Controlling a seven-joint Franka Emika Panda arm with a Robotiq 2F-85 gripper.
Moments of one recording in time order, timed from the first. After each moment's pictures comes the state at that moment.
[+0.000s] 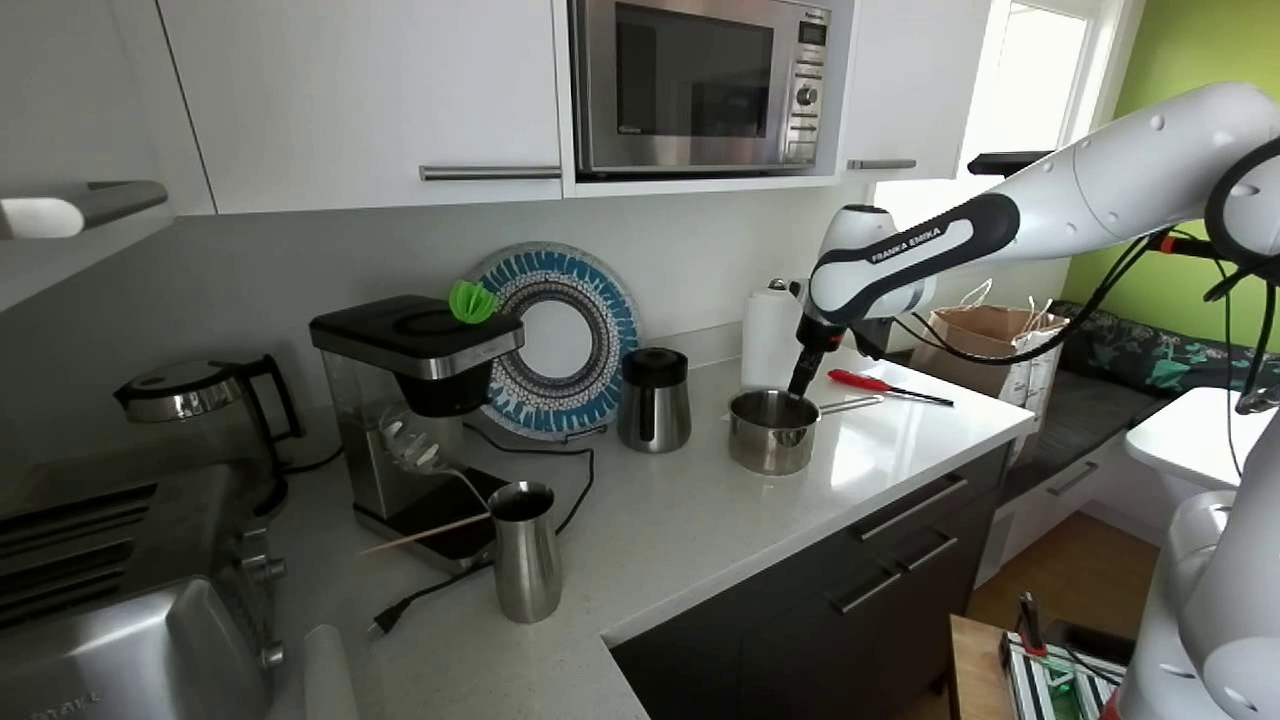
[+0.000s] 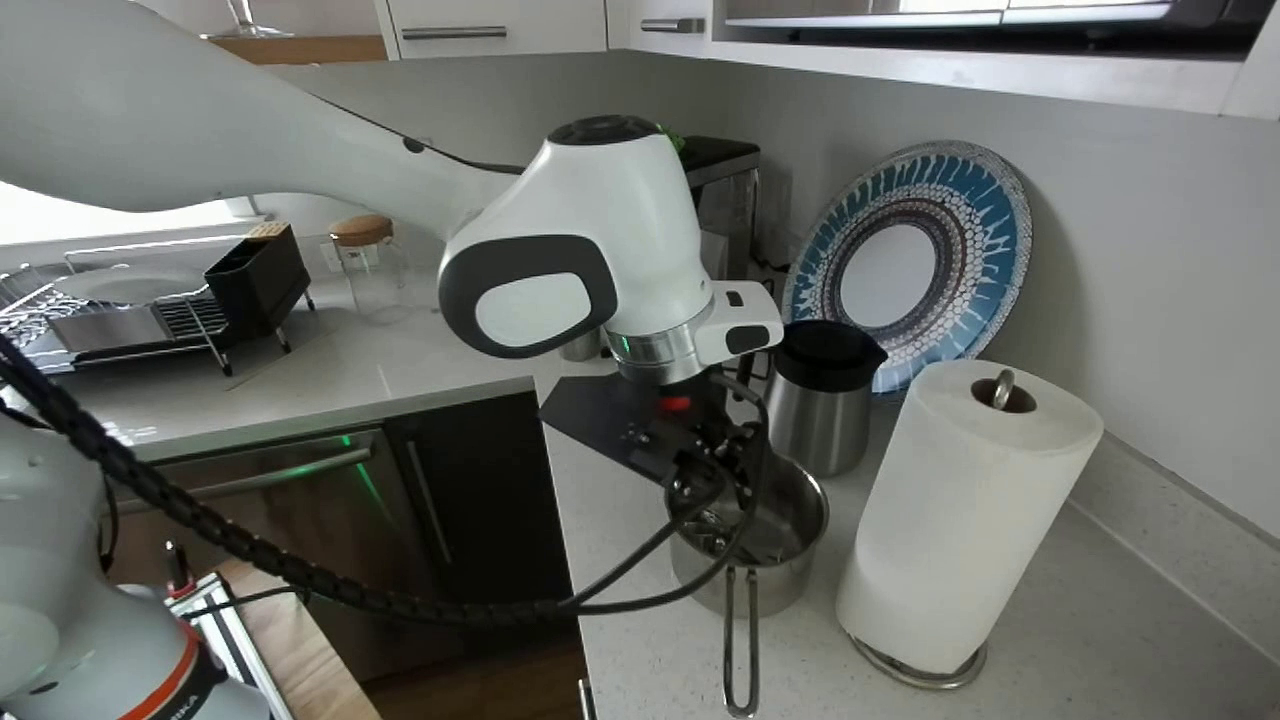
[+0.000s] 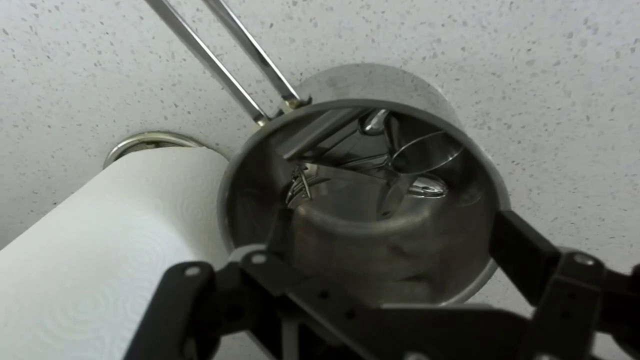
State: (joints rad) arm -0.22 -0.12 -0.46 -2.22 -0.03 2.38 -0.65
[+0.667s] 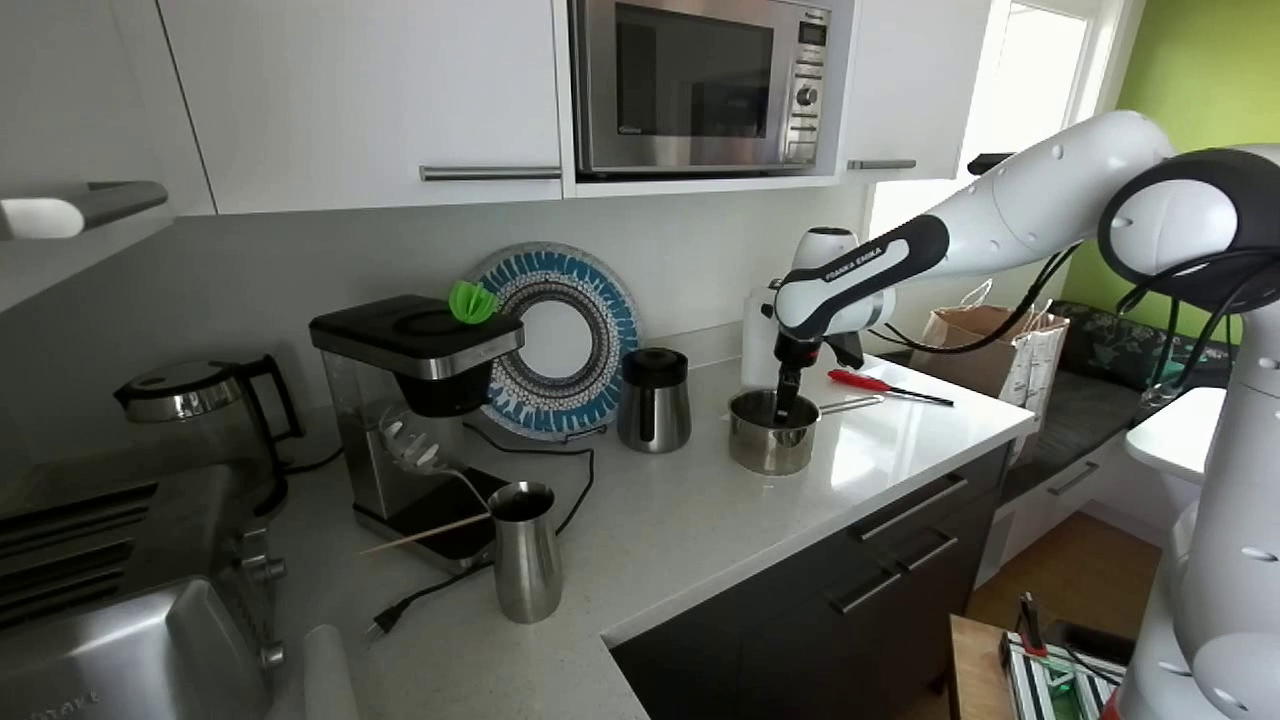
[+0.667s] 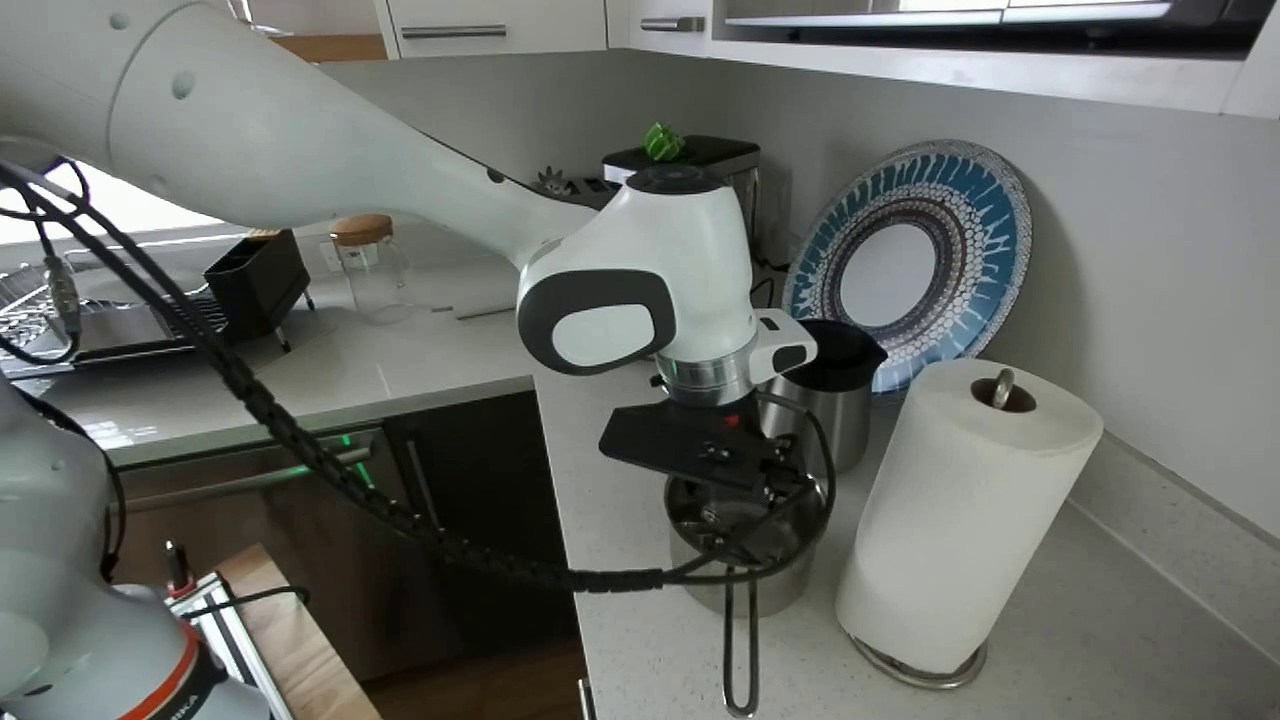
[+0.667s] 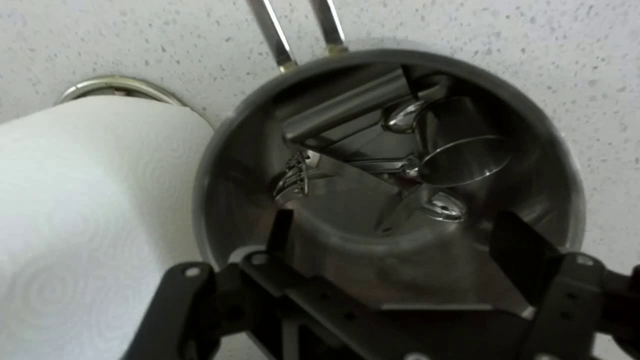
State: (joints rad) arm -0.27 0.06 -0.40 -2.11 0.06 2.37 -0.91
